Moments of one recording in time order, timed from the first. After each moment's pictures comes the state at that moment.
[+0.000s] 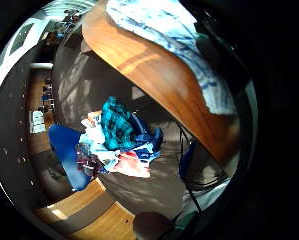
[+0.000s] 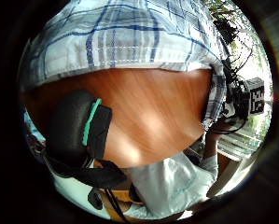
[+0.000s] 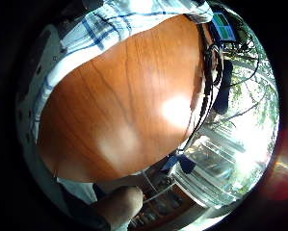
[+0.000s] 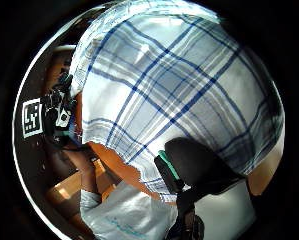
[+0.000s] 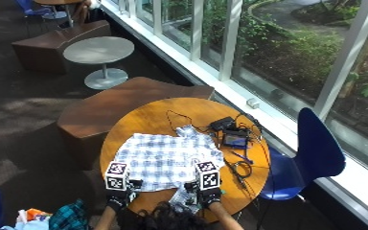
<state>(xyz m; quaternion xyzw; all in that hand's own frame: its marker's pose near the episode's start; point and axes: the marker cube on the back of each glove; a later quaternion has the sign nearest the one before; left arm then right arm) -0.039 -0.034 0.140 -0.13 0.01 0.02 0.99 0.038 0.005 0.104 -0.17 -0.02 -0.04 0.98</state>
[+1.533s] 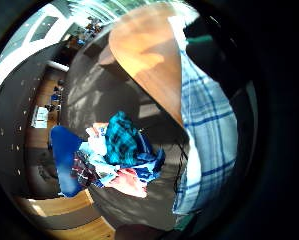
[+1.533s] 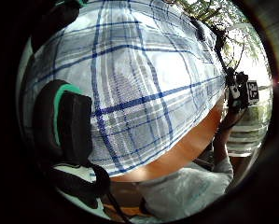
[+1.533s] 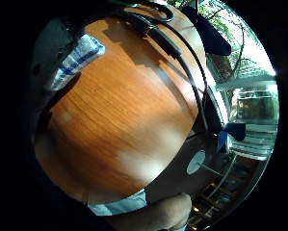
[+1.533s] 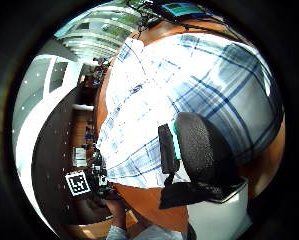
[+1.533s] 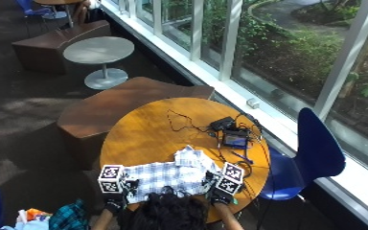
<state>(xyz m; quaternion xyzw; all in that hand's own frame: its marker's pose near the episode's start) -0.059 -0.054 0.141 0.01 -0.01 0.02 1.00 0.107 -0.006 0.106 0.00 -0.13 0.25 0.96</state>
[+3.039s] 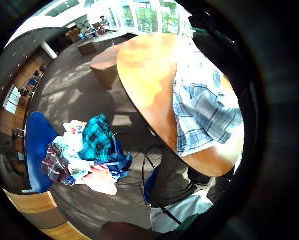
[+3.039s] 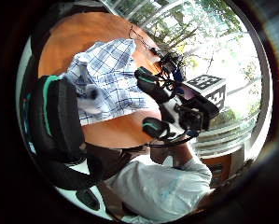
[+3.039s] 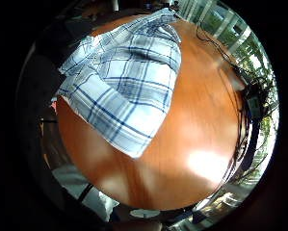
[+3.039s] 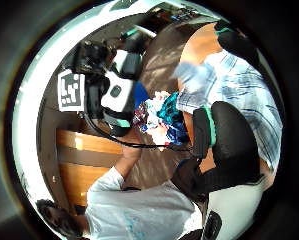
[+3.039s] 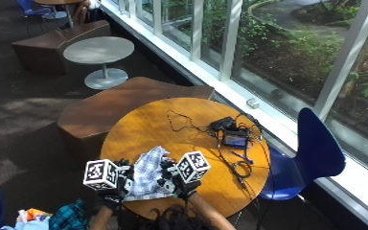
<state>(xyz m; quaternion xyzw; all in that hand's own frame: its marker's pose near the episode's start) -0.048 -0.007 0.013 0.09 0.16 -0.04 0.98 -0.105 -0.028 0.035 0.03 -0.24 -0.22 0.94</state>
